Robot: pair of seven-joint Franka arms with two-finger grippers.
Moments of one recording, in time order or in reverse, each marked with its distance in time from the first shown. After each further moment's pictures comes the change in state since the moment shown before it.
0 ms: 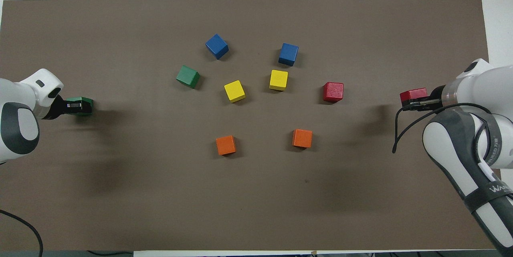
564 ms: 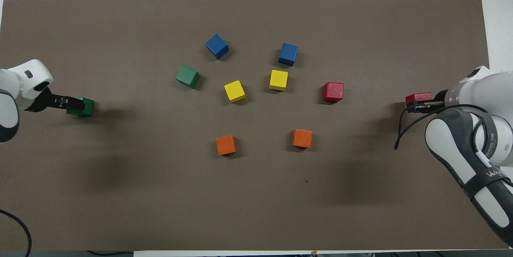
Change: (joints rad) left arm 0.003 -0.004 -0.001 0.186 0.042 -0.260 0.156; right arm -0.051 0.053 0.000 -0.029 0.000 0.076 0.000
